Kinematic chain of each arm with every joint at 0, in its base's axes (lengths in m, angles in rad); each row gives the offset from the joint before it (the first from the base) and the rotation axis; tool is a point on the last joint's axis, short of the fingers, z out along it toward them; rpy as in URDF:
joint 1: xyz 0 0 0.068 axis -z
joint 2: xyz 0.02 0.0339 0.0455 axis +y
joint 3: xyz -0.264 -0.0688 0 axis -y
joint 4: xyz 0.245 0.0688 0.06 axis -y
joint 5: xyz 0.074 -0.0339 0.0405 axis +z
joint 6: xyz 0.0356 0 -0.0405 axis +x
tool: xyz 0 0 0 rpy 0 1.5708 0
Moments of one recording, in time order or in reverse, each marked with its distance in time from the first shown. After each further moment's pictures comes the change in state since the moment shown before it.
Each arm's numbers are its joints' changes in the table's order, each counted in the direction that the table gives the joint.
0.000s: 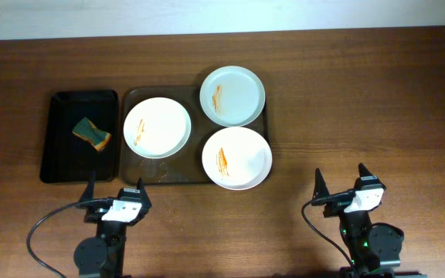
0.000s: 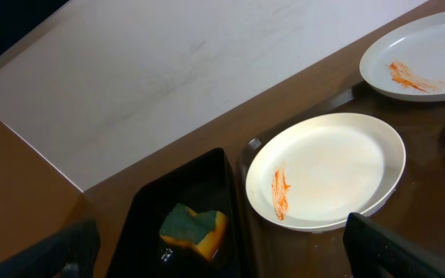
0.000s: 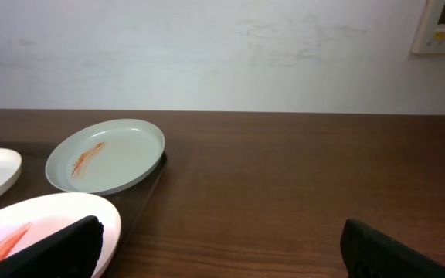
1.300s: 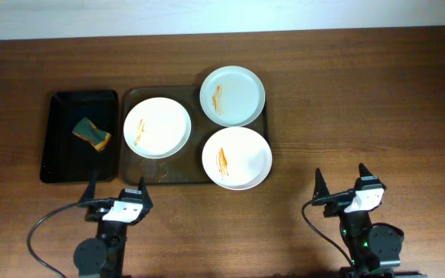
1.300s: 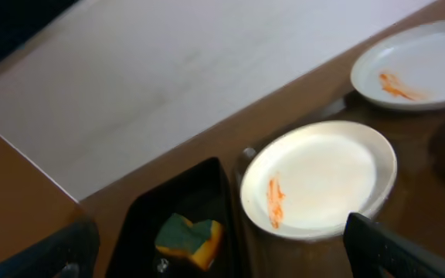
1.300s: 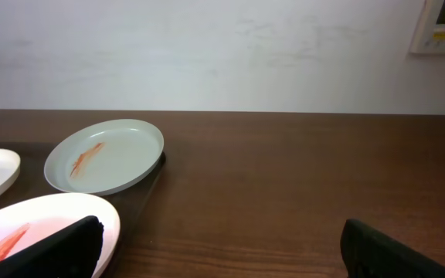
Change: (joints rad) left arm 0.000 0.000 -0.001 0.013 -0.032 0.000; right arm 0.000 0.000 0.000 0.001 -0.003 -0.001
